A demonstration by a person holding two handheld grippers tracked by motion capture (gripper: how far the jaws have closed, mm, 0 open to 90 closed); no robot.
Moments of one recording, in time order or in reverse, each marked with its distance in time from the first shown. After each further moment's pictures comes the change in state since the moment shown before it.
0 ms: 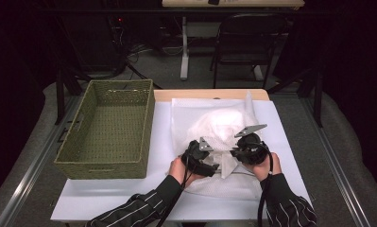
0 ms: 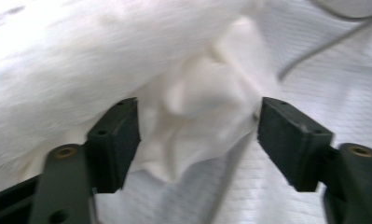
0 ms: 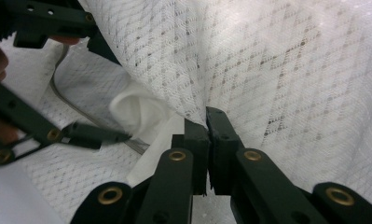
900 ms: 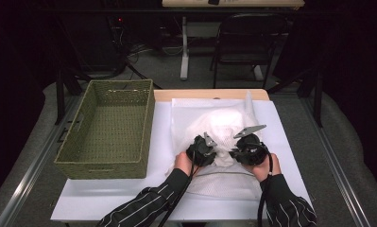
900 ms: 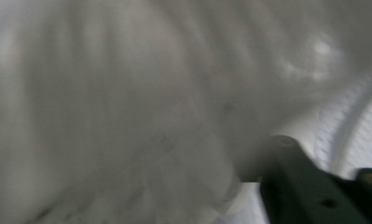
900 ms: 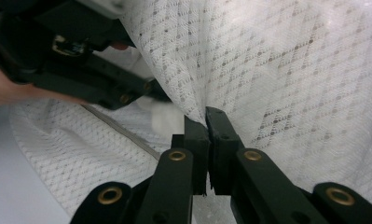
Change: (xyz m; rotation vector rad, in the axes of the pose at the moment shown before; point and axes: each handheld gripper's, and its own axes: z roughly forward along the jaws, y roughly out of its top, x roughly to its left) left arm 0.021 0.003 0.034 0.028 0.096 0.006; right arm 0.002 -0.001 0.001 0.006 0.022 0.000
